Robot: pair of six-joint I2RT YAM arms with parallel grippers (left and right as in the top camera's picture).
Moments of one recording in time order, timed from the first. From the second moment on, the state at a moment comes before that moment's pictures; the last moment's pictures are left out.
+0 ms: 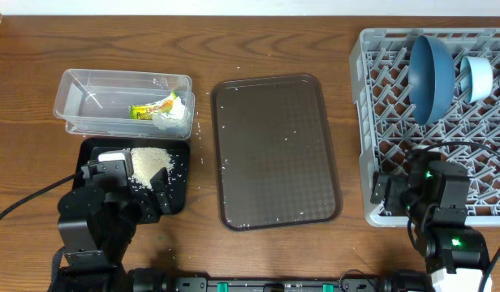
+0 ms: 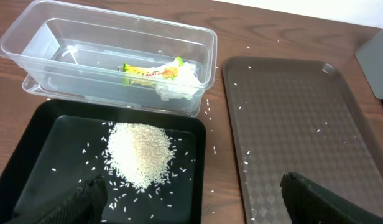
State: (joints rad) left arm 0.06 0.53 0.84 -0.91 0.12 -0.11; right arm -0.04 0.74 0.58 -0.72 -0.03 0.07
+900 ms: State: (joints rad) left arm 0.06 0.53 0.84 -0.92 0.12 -0.11; right arm -0.04 0.74 0.58 -0.79 -0.03 0.07
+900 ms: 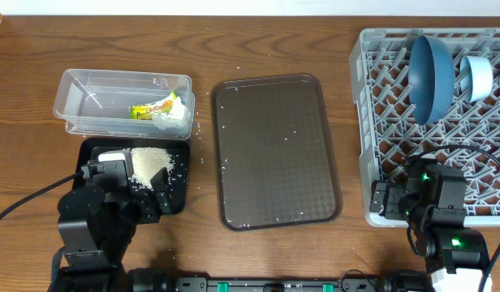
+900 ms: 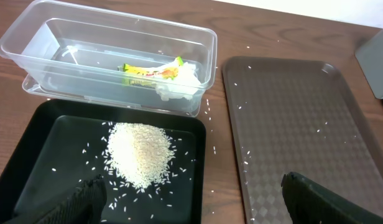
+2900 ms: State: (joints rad) left arm 0.06 0.53 0.84 -0.92 0.12 -0.11; right arm 0.00 0.01 0.01 -0.07 -0.05 -0.08
